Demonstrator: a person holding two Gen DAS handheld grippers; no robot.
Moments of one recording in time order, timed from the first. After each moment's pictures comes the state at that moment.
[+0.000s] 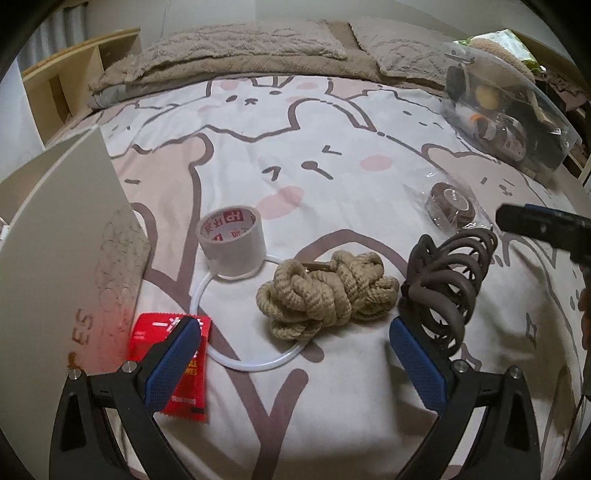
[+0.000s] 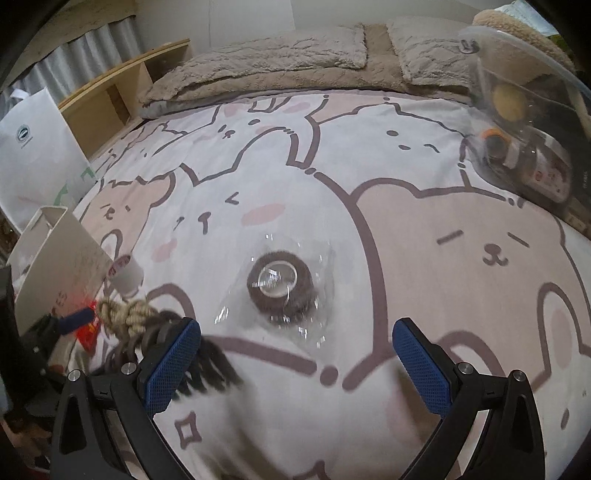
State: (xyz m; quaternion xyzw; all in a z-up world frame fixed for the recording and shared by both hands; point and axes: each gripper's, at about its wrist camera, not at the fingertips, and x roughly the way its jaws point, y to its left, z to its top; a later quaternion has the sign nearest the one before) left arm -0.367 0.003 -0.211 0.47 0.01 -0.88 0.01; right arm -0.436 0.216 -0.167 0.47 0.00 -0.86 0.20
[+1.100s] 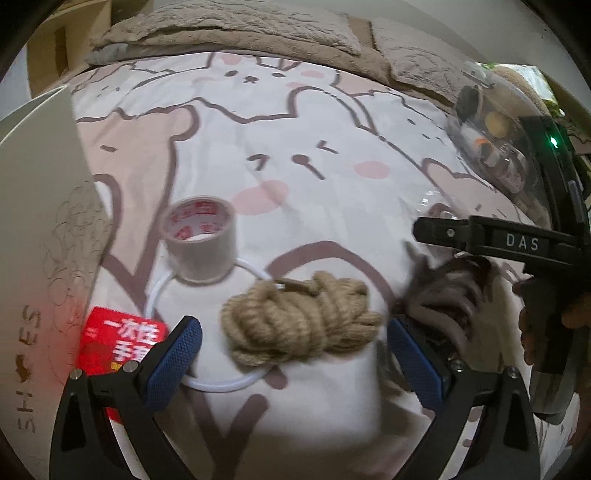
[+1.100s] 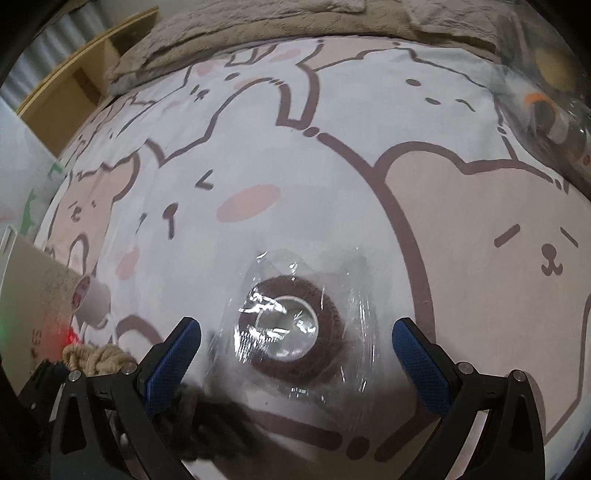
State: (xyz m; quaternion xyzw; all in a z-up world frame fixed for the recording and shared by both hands) left arm -0.389 -0.002 -0.218 0.49 0.10 -0.86 0.00; right arm -0.489 0.185 -0.207 0.55 -0.01 -0.82 0.17
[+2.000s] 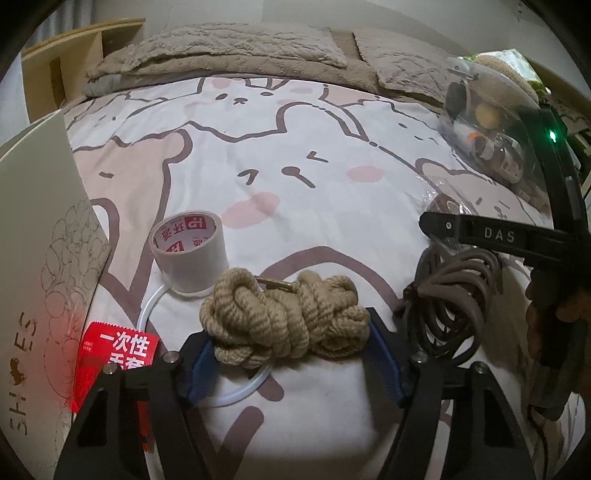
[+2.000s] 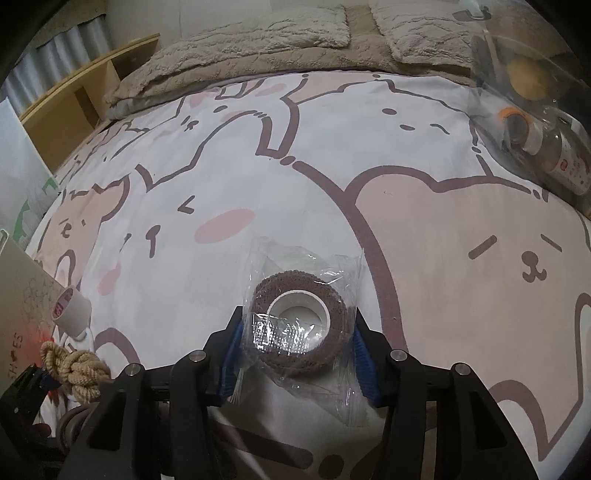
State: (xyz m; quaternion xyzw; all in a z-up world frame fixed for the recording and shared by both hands) left arm -0.386 0.010 -0.223 0.45 0.06 -0.89 0.00; right arm -0.482 0.199 -0.209 0.49 -0.01 -0.86 0.16
